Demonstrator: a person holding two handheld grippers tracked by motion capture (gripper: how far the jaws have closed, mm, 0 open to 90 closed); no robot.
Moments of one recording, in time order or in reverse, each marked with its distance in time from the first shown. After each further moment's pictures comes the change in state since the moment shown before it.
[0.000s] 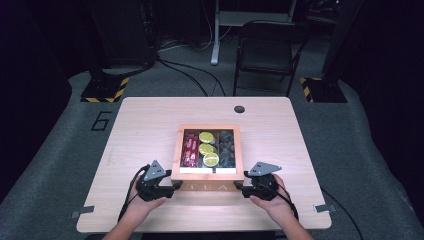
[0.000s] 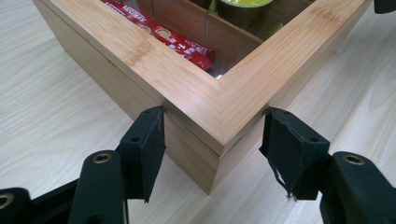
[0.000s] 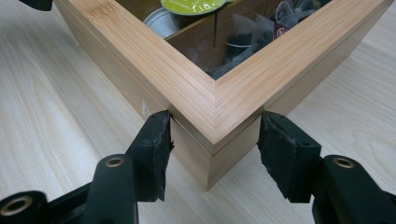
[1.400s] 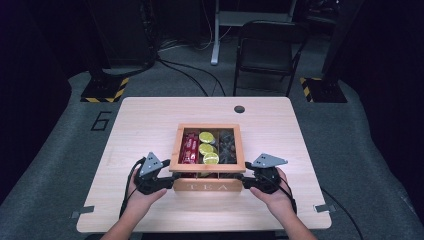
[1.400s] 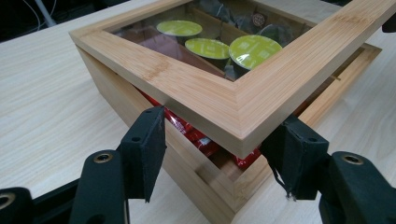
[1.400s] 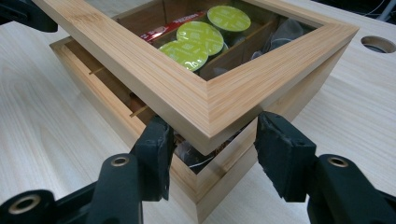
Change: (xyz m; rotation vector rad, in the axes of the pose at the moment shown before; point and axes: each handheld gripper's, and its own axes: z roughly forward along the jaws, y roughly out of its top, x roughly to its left) left arm 0.003 0.025 -0.014 -0.102 0.063 -0.003; right arm -0.005 0.025 -0.016 -0.095 -0.029 0.046
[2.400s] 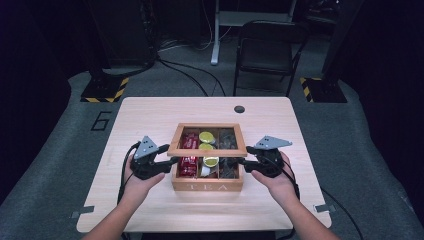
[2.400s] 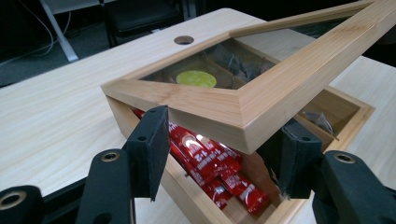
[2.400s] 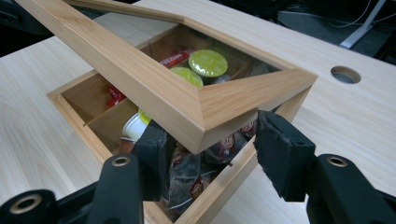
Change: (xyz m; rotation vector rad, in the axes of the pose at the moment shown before) left arm 0.015 0.046 -0.013 -0.072 0.024 -0.023; right arm -0.013 0.050 -0.015 -0.023 -0.034 0.016
